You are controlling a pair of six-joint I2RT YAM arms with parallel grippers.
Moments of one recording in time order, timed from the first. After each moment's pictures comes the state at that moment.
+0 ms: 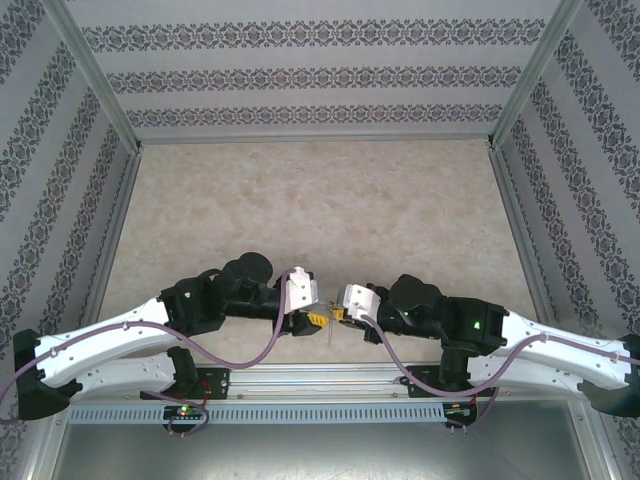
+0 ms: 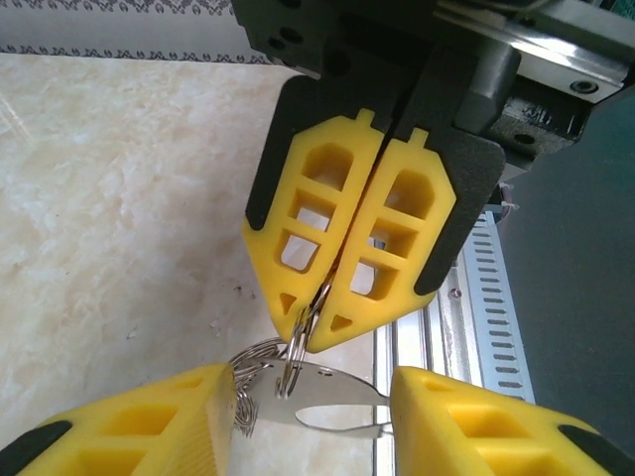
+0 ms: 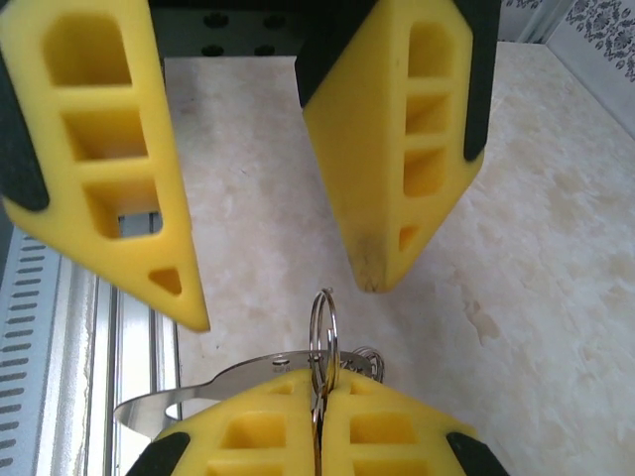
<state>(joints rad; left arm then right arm) -1.07 0.96 0.87 -0.42 0.31 0.18 1.24 0.73 0.74 -0.50 0.01 -0.20</state>
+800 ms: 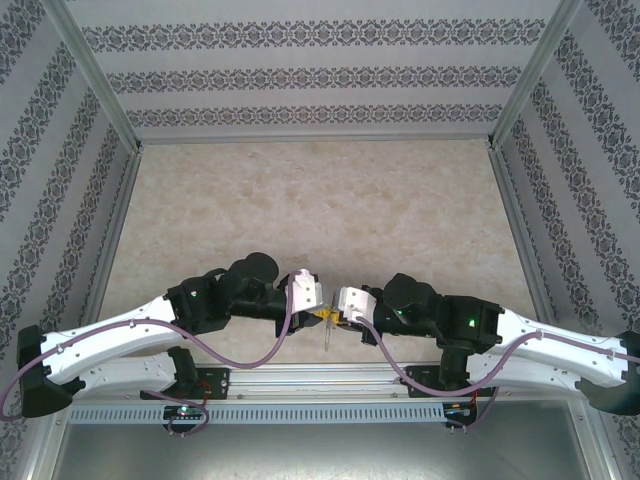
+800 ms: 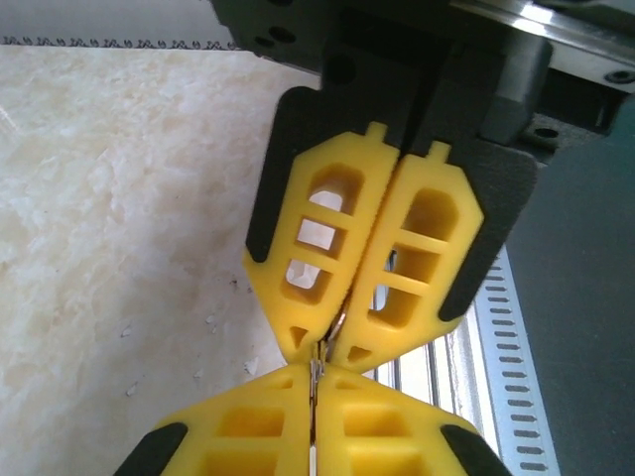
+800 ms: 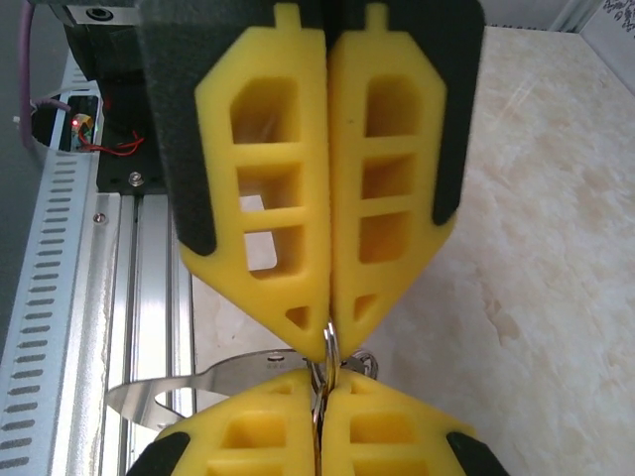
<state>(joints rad) -1.07 0.99 0.87 -0.42 0.32 0.21 1.24 0.76 0.76 -0.53 -0.03 -0.22</state>
